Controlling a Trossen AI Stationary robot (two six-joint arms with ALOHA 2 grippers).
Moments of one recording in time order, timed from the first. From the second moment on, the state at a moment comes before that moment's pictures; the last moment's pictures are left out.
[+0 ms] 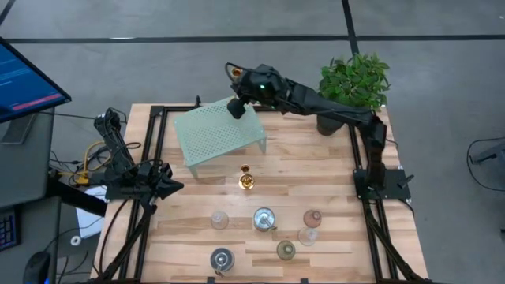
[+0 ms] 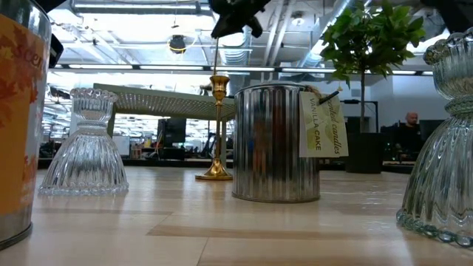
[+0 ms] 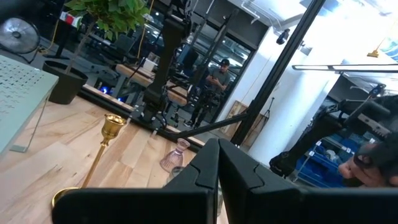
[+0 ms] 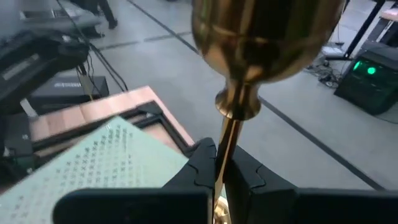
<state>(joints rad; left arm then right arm) -1.09 0.06 0.01 0.56 -1.02 -0.19 -0.29 1.97 2.06 -0.47 0.32 0.03</state>
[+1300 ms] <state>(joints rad) -1.09 0.06 0.01 0.56 -1.03 -0.19 -0.43 2.04 2.04 -0.41 0.23 0.12</state>
